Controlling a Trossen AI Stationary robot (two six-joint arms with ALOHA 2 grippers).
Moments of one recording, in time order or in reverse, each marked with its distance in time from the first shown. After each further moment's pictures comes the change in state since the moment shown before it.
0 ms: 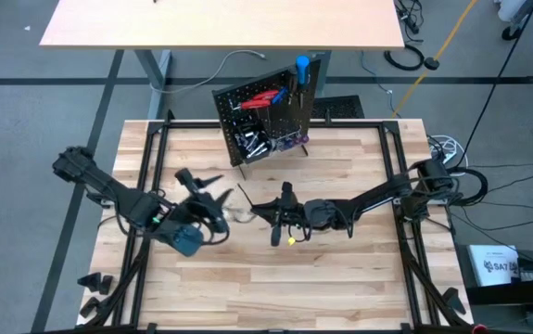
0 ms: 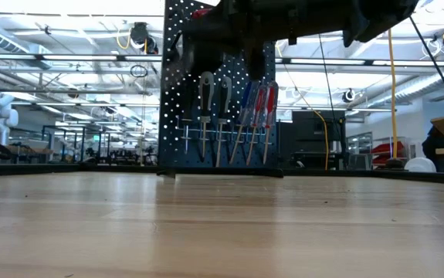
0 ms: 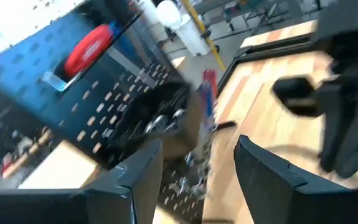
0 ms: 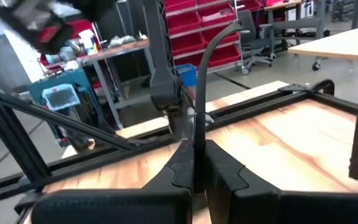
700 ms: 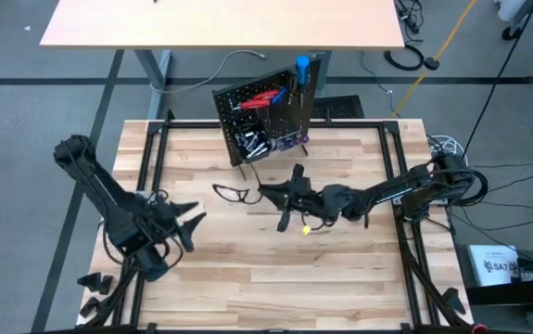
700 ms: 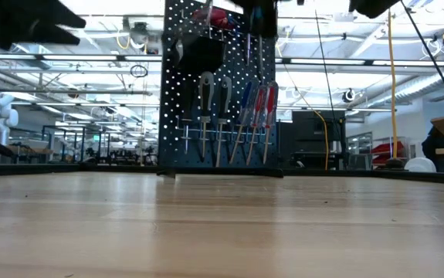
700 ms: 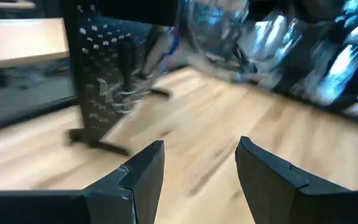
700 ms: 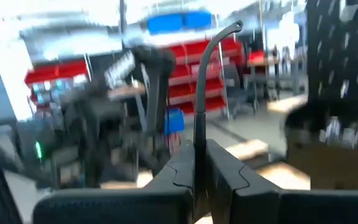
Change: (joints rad) left arm -0.371 -0.165 -0.529 -0.169 -0.095 -1.273; right arm -0.027 -0.168 -0.001 0.033 0.055 -0.155
